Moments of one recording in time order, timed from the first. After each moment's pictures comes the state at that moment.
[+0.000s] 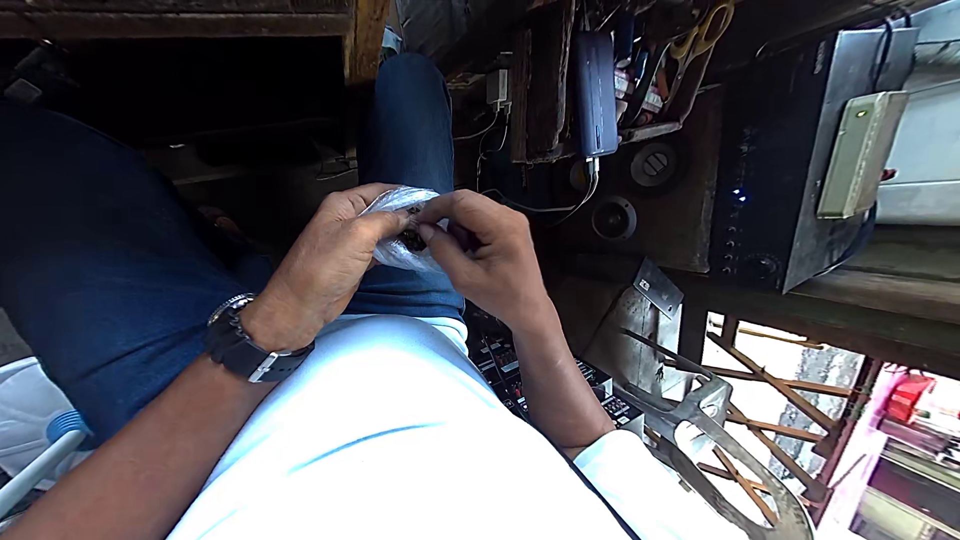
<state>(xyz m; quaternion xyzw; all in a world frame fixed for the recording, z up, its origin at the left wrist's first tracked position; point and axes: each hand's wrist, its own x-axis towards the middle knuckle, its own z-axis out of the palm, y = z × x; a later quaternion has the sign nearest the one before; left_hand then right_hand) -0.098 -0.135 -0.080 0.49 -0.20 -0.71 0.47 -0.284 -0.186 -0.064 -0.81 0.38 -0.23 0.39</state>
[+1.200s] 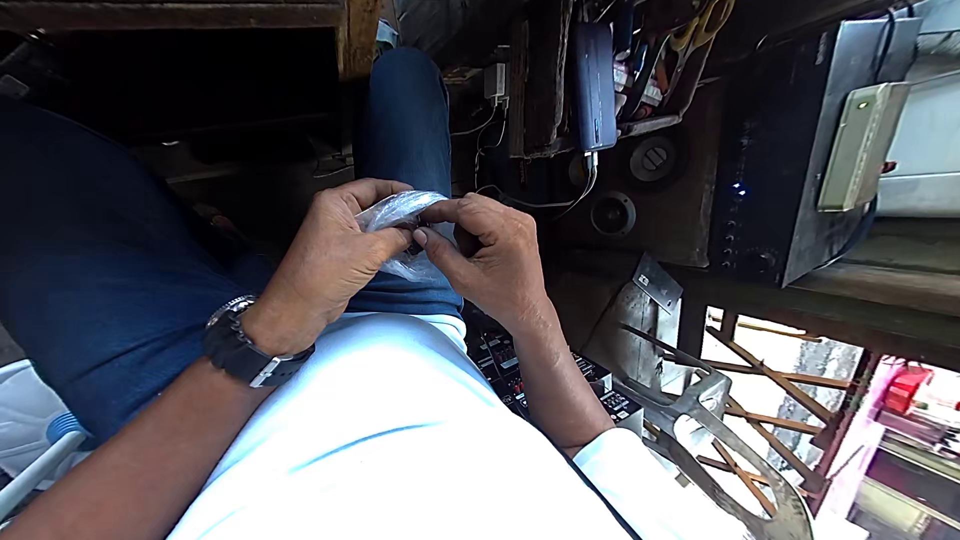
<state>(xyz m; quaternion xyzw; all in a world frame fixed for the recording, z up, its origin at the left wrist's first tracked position) -0.101 -0.120 -0.078 0.51 -0.33 -0.64 0.47 -0.290 -0.178 -0.064 -0.82 0.41 -0.23 0.34</state>
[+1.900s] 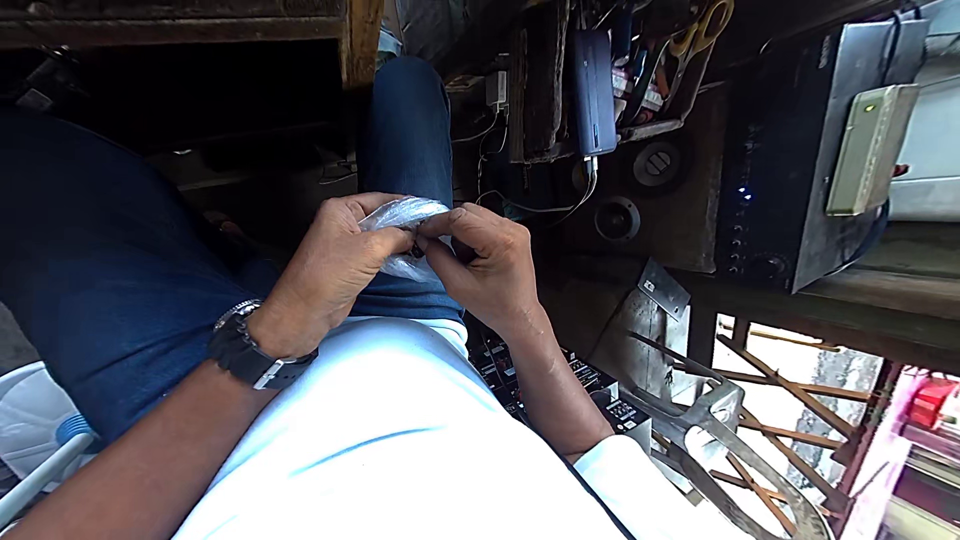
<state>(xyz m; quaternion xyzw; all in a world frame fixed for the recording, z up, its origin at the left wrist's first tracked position) -0.100 -0.110 -0.072 0.50 -0.31 -0.66 0.47 -0.290 -0.172 -0.070 -0.82 0.41 -0.25 0.33</state>
